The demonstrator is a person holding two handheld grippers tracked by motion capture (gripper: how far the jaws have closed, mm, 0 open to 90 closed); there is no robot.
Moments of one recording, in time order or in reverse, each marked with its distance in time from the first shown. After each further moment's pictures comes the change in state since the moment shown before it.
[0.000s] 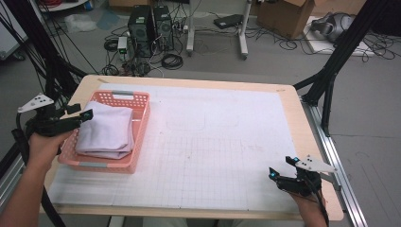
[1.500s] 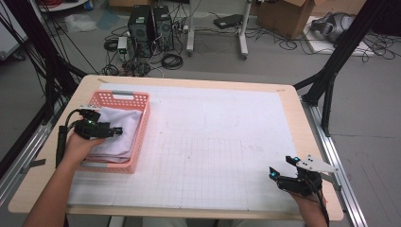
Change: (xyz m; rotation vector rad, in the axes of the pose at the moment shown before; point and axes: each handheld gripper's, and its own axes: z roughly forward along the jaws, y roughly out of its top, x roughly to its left) left arm -0.020 -0.034 0.078 0.379 0.045 -0.077; right arm 0.000 0.002 -0.002 -0.014 0.004 0.000
